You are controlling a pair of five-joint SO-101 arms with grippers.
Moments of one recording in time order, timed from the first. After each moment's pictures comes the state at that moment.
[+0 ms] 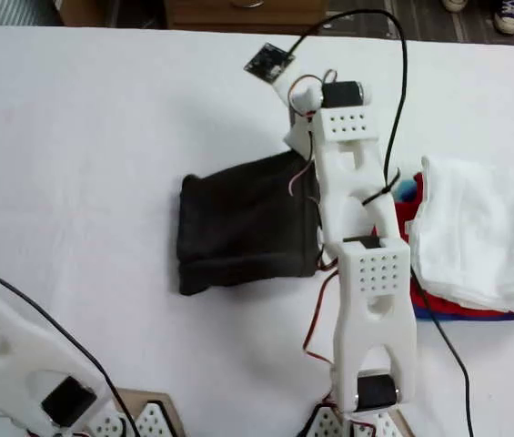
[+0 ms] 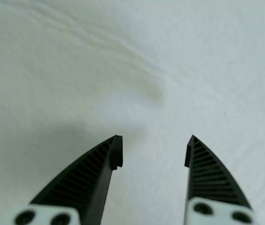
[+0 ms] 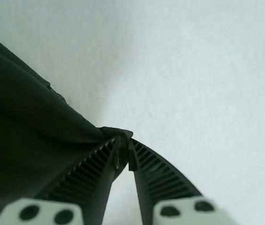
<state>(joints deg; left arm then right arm) -55.7 34.5 -26.1 75.7 -19.8 -11.6 49.2 -56.7 84.5 45.8</state>
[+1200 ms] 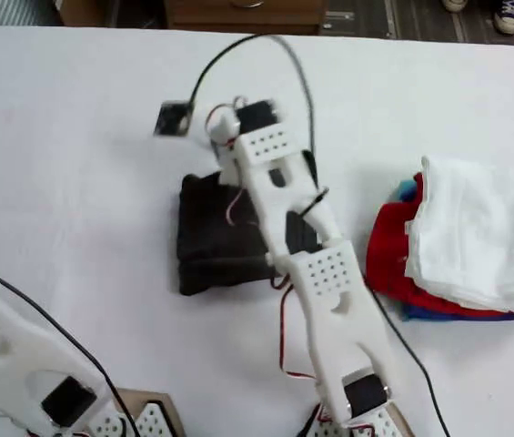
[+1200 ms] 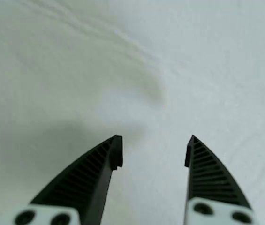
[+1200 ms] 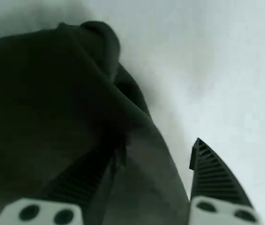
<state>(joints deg) -55.7 34.5 -26.1 77.9 -19.8 -28.1 60.4 -66.3 92.8 57.8</state>
